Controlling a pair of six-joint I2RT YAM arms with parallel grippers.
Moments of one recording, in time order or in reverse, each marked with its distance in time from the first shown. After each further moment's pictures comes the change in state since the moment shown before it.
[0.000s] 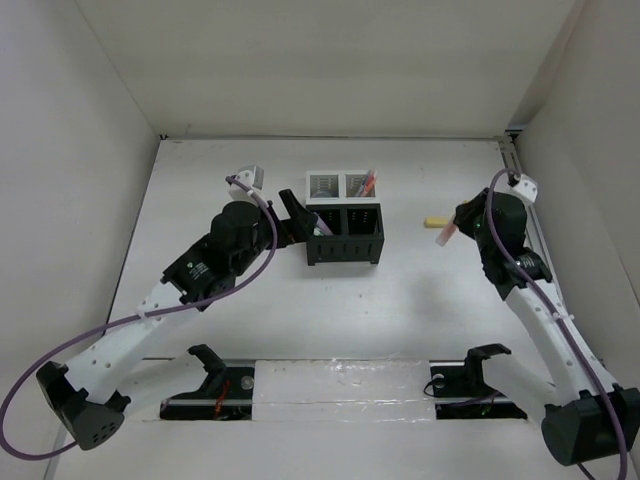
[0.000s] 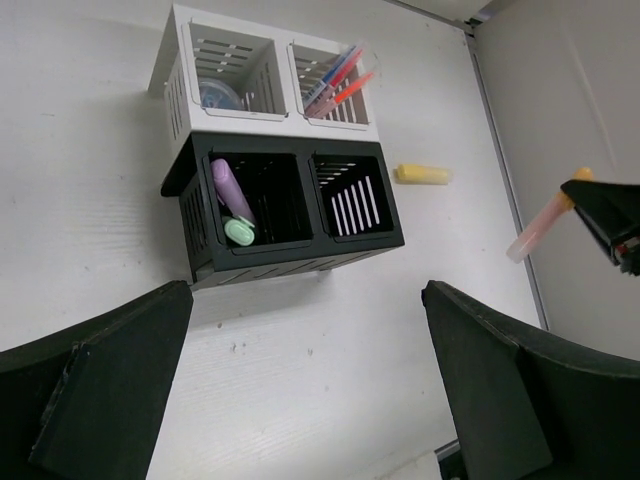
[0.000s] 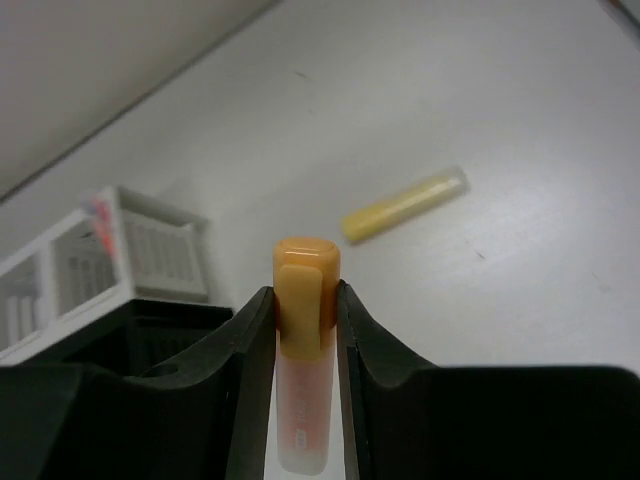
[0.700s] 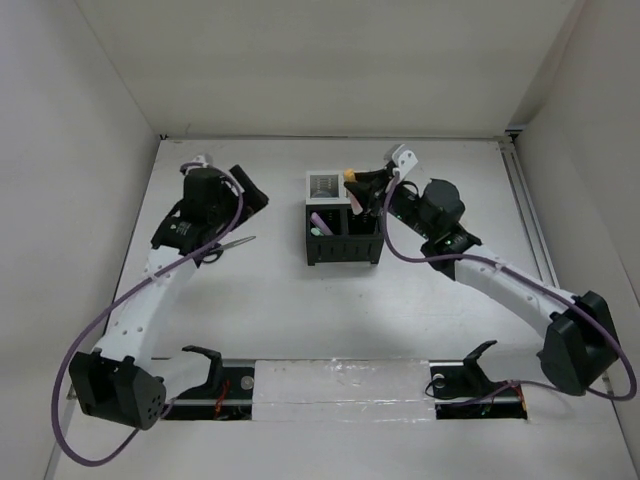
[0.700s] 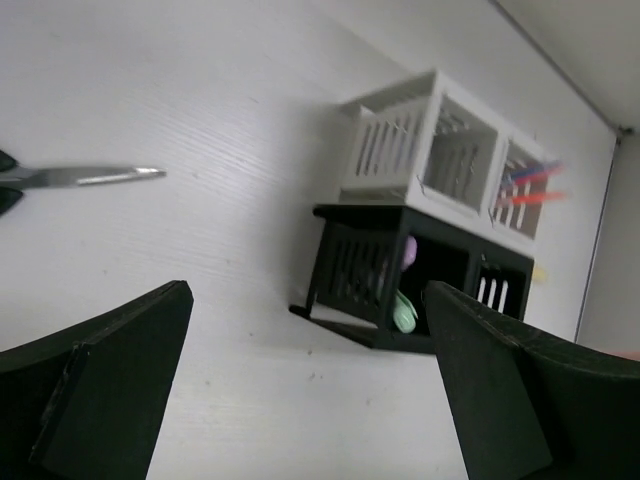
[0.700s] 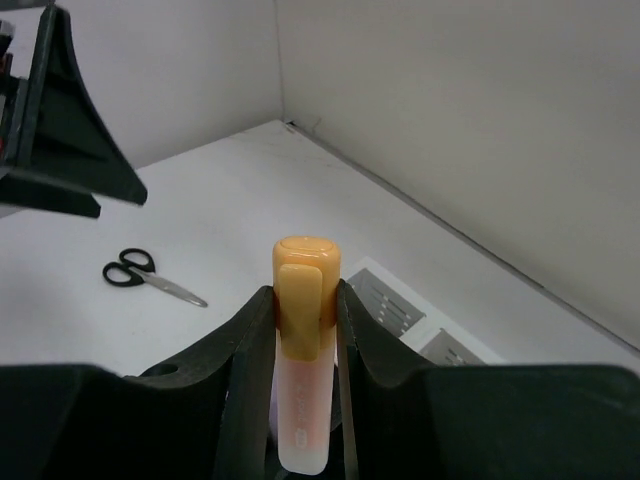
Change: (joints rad) left arm 0.406 0.181 0.092 -0.179 0.196 -0.074; right arm 0.454 0.322 0.101 0.849 -0.586 -0.672
